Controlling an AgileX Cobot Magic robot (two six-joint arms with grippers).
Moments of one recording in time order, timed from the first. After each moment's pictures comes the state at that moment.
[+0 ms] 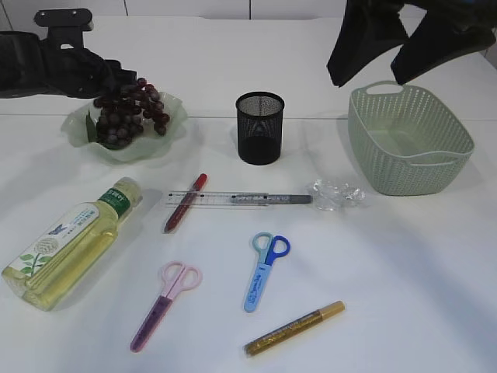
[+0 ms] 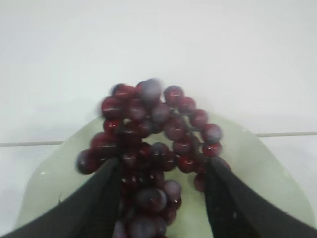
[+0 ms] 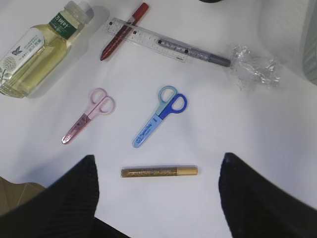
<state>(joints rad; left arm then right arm) -0.15 2.18 -1.58 -1.83 -0.03 1.72 0.42 1.48 -1.58 0.18 1.26 0.06</state>
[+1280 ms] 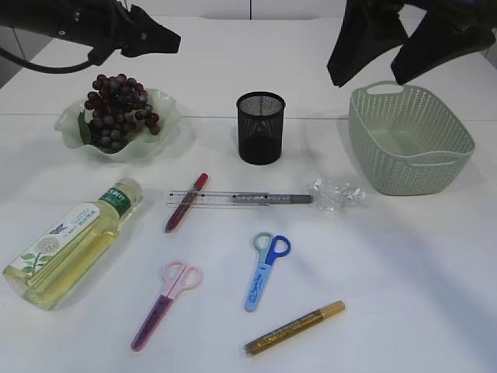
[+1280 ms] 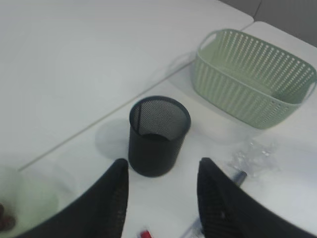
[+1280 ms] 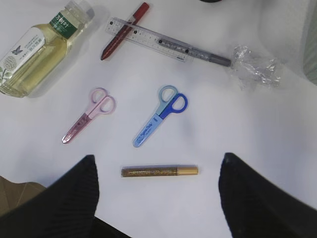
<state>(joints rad) -0.15 1.94 -1.58 -1.20 0.70 1.33 0.42 1.48 -1.58 0.18 1.26 0.06</state>
